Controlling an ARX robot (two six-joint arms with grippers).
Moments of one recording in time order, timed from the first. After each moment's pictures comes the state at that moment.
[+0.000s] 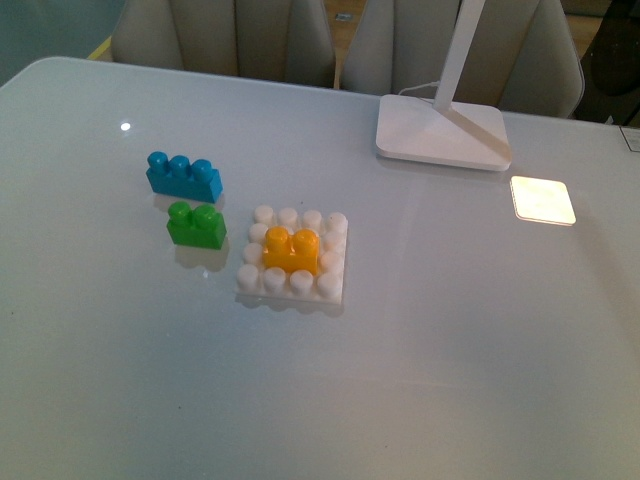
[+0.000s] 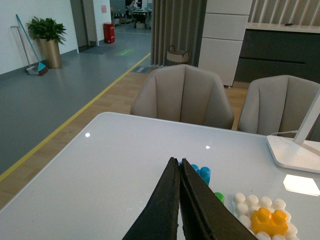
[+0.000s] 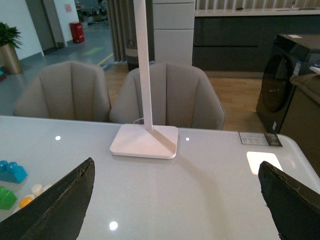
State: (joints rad) left arm 0.00 0.01 0.01 0.00 0.00 -0.01; right arm 0.00 0.00 0.01 0.00 0.00 0.01
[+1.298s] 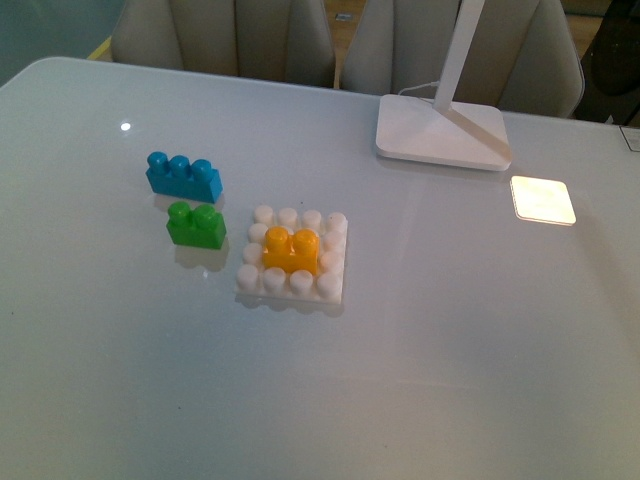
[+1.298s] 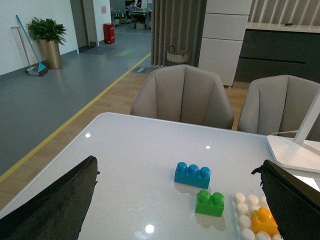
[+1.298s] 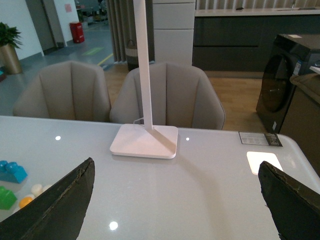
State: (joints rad) left arm 0.00 0.01 0.01 0.00 0.00 -0.01; right arm 0.00 0.00 0.01 0.00 0.00 0.01
